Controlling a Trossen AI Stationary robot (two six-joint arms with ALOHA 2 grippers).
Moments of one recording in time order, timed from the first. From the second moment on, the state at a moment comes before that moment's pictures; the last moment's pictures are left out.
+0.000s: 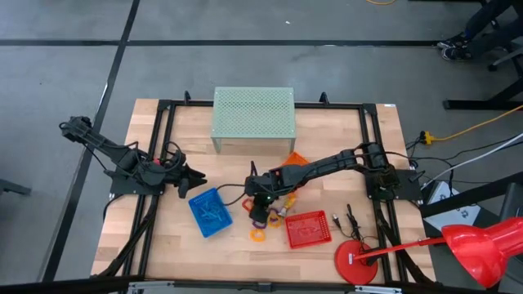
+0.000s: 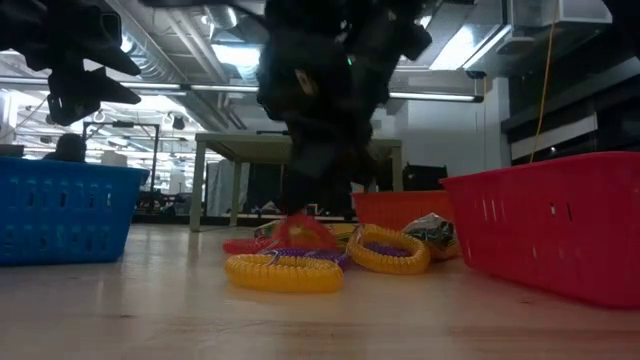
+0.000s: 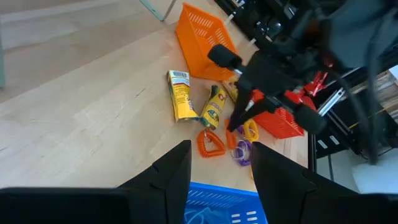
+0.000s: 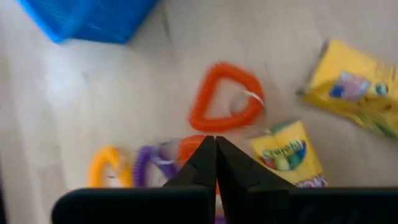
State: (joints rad) left arm -0.52 0.49 0.38 -0.36 -0.52 -1.00; right arm 0.18 2.12 1.54 -0.50 -0.12 0.52
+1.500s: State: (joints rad) left arm -0.52 0.49 0.38 -0.36 -0.52 -0.98; right arm 0.24 1.82 1.79 -0.92 0.12 0.54
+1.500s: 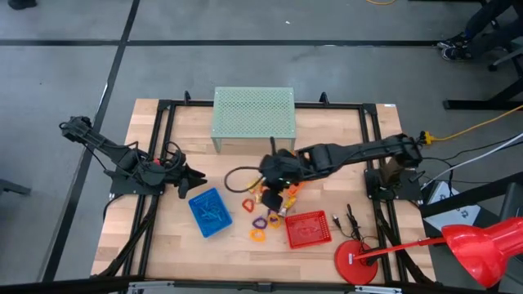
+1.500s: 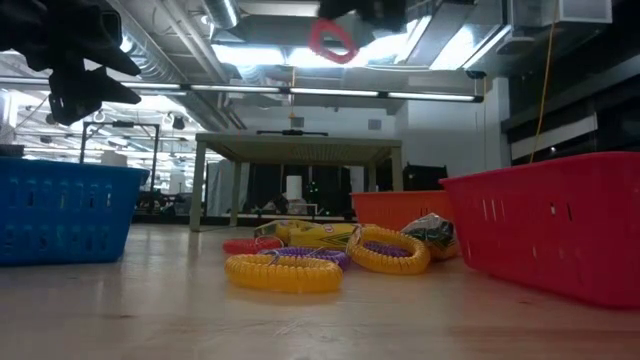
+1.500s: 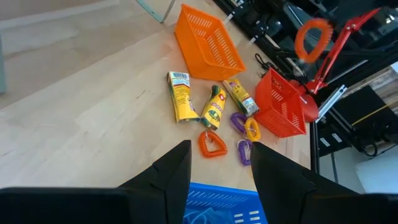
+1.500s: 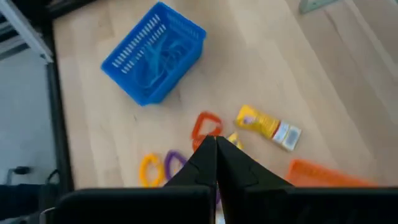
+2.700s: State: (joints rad) left arm -0.52 0.49 0.38 -0.35 -0.55 -0.99; right arm 0.54 1.55 1.04 -0.55 0.06 1.21
